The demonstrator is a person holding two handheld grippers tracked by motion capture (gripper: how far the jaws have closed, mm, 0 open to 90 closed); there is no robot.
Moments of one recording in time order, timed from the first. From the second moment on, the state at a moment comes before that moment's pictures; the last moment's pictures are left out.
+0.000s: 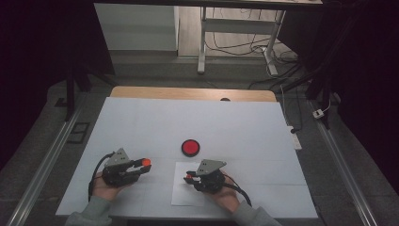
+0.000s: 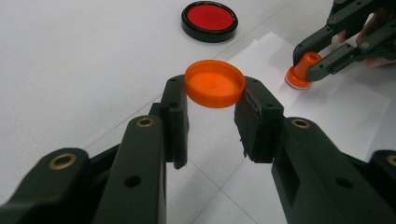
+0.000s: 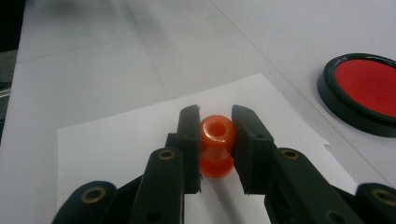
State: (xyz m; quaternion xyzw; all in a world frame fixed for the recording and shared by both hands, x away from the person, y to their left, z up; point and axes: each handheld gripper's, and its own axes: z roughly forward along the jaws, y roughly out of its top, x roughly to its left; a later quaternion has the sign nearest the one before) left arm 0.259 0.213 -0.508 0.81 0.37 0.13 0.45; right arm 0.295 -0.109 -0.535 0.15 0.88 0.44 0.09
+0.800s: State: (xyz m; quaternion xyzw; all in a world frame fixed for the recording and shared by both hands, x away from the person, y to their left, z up) left arm 0.258 0.213 -0.507 0.81 0.37 0.13 0.45; right arm 0.295 -0.109 -0.536 0.15 0.88 0.44 0.09
